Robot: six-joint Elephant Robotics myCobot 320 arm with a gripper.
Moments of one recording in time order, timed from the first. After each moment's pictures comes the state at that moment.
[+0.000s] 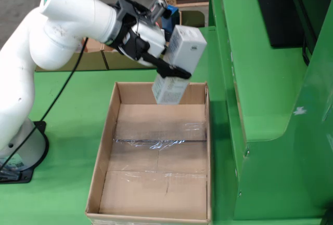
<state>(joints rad) 0.24 -0.77 -0.03 0.08 1.47 -0.08</state>
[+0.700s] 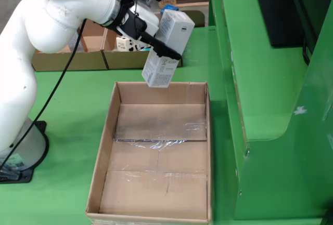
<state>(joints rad) 0.40 -0.73 -0.03 -0.06 1.45 -0.09</state>
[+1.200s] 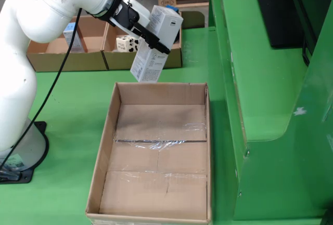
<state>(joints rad) 0.52 -0.67 -0.03 -0.21 1.41 -0.07</state>
